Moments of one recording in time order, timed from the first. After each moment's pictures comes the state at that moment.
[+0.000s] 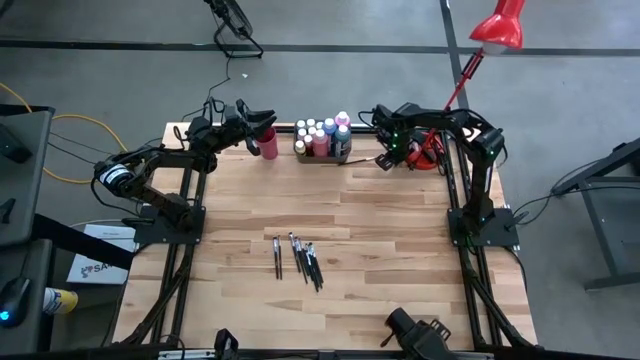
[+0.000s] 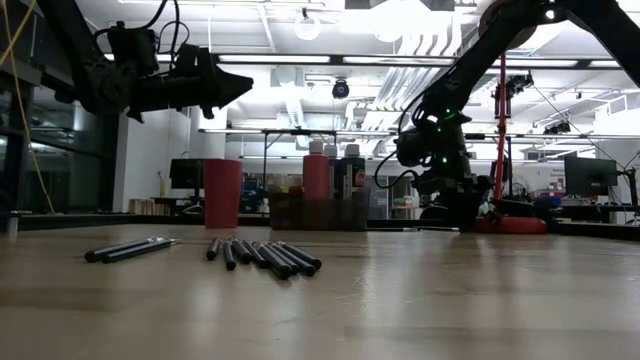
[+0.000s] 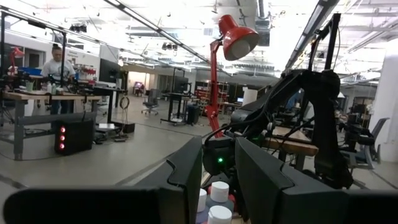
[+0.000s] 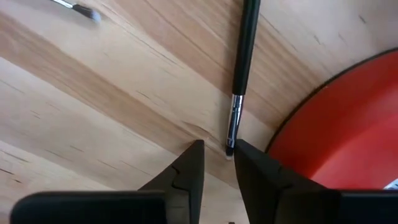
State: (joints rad) left arm 0.92 1.41 0.46 1.36 0.54 -0.30; right arm -0.86 2.01 1.26 -0.98 0.06 0.07
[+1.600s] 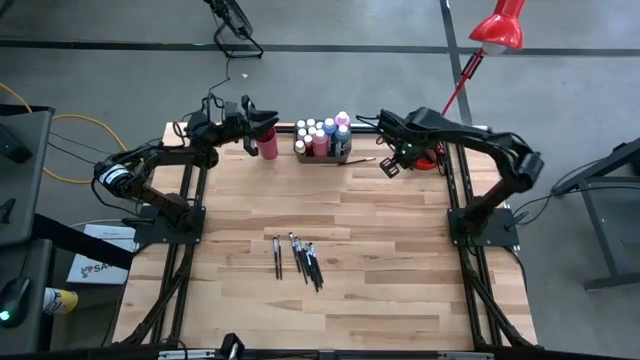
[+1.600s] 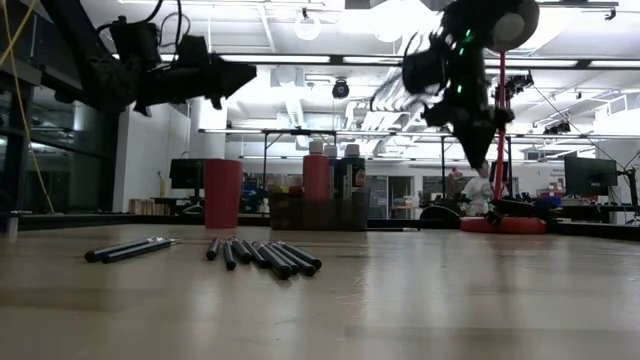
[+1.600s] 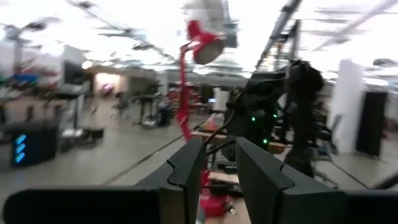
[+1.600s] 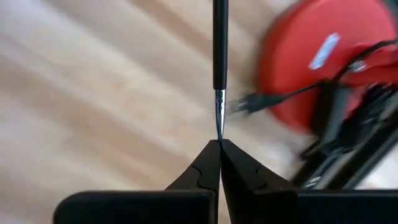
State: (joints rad) left arm 0.92 1.41 0.52 1.36 0.67 -0.34; right arm -0.63 1.59 1.25 -1.23 0.15 0.35
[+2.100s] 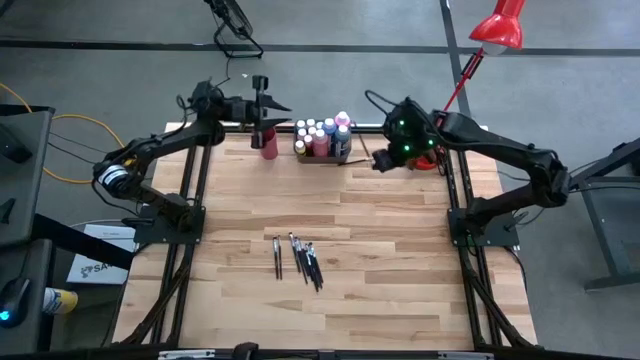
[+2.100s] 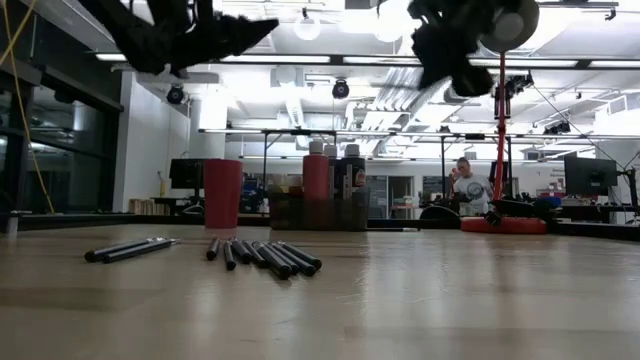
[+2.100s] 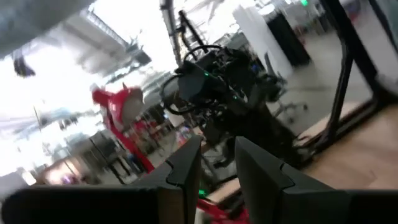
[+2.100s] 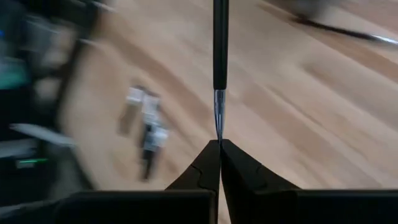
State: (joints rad) left arm 0.87 1.40 0.89 1.02 1.04 0.26; right arm -0.51 1.32 1.26 -0.88 -0.38 0.62
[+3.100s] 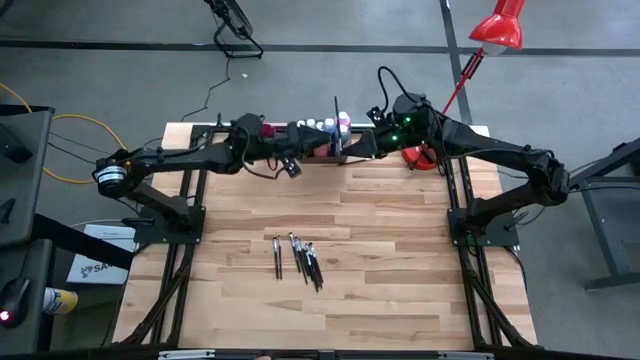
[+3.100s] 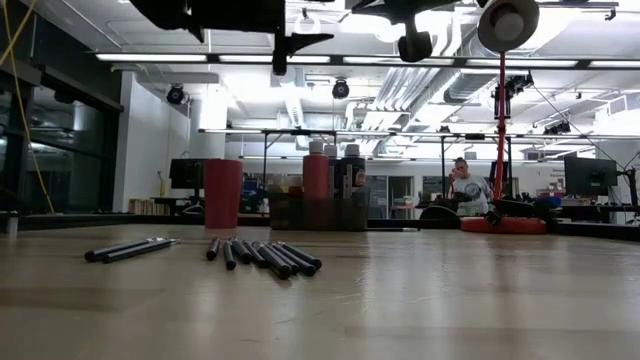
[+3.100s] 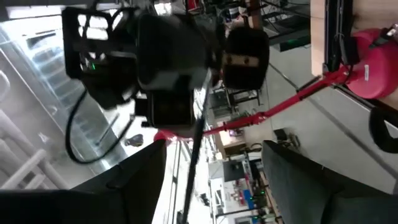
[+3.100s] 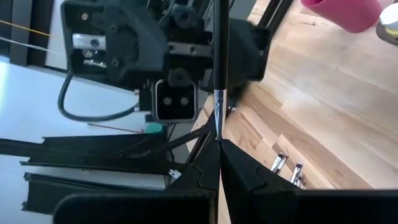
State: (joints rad) left arm 0.36 1.38 1.00 0.53 0.17 1.86; right arm -0.41 1.33 1.26 -0.25 -0.48 1.02
